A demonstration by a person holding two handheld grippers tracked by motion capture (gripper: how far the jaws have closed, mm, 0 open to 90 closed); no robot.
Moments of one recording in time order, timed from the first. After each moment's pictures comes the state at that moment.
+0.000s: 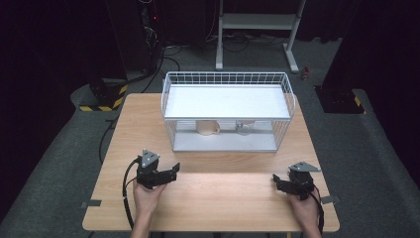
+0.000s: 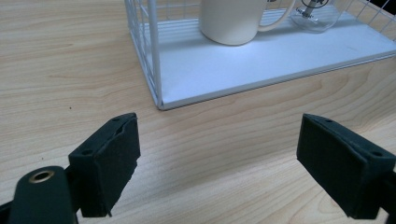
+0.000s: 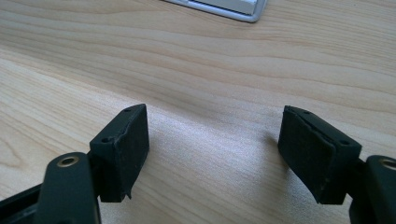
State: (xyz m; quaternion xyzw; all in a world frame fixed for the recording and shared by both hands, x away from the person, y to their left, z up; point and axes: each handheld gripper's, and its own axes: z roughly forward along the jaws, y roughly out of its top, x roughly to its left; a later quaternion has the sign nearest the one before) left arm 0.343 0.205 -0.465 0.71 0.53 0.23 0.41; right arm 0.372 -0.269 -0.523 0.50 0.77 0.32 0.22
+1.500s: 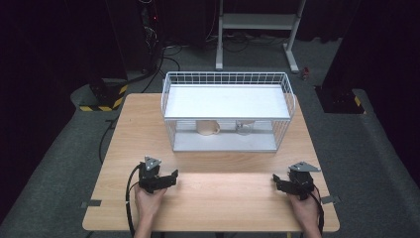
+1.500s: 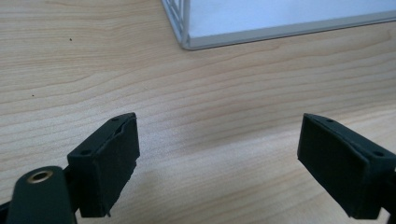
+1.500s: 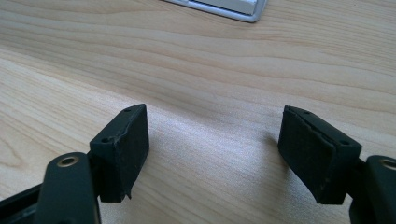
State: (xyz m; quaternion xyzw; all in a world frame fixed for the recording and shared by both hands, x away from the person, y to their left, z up) left arm 0.354 0.212 -0.513 0.71 0.57 0.22 0.35; right arm 0.371 -0.269 -0.523 0.50 0.77 0.32 0.22
